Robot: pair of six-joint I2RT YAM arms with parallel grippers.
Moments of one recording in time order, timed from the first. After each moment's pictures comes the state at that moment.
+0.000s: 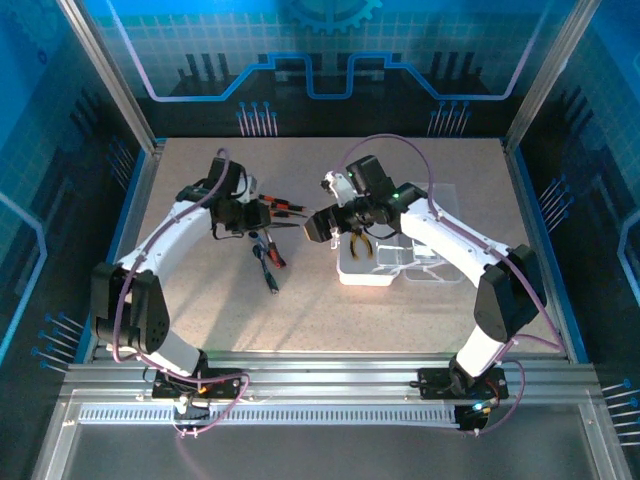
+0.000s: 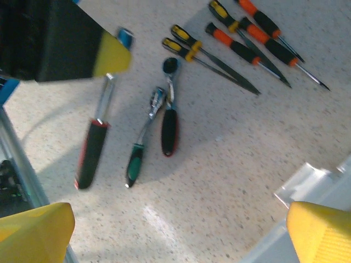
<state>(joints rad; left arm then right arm) -0.19 1.55 1.22 -0.71 0.29 -0.42 0.60 1.67 1.41 -0.59 -0.42 0.15</state>
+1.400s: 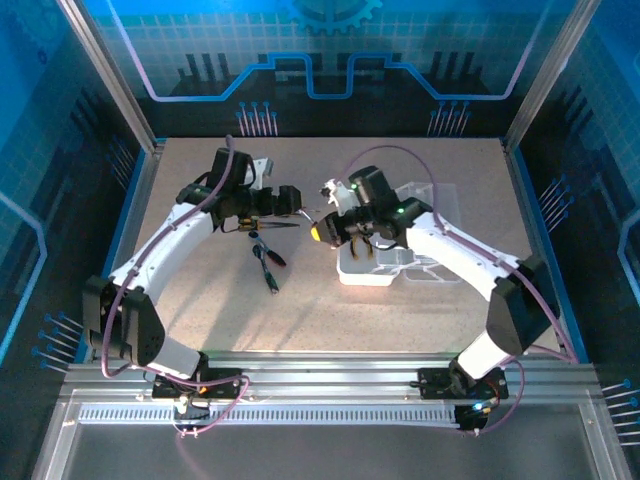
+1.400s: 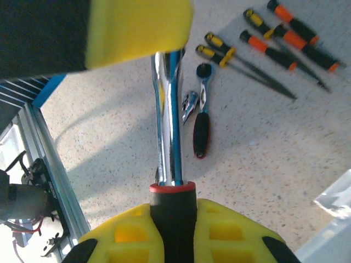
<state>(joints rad) -0.25 1.48 1.28 -0.62 0.34 -0.39 0.61 1.57 1.27 -0.47 -0.45 0.19</state>
